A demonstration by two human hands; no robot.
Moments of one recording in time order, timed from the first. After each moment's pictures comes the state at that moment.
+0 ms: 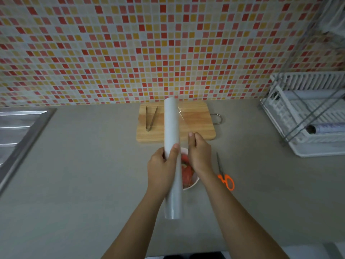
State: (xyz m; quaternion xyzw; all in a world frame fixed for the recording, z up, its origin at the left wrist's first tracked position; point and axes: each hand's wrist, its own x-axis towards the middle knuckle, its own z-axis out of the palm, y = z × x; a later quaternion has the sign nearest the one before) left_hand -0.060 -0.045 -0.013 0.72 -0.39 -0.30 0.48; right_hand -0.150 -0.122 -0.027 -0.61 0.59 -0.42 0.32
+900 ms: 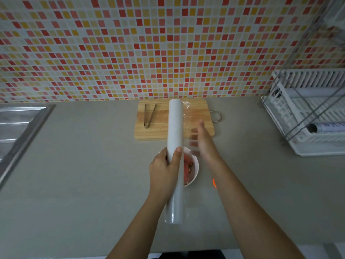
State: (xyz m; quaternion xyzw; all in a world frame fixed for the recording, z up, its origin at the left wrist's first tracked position) left_hand -0.079 -0.038 -0.015 0.73 -0.42 -0.28 0.46; right_hand -0.172 -0.146 -0.008 -0.45 0.59 -0.33 0.59
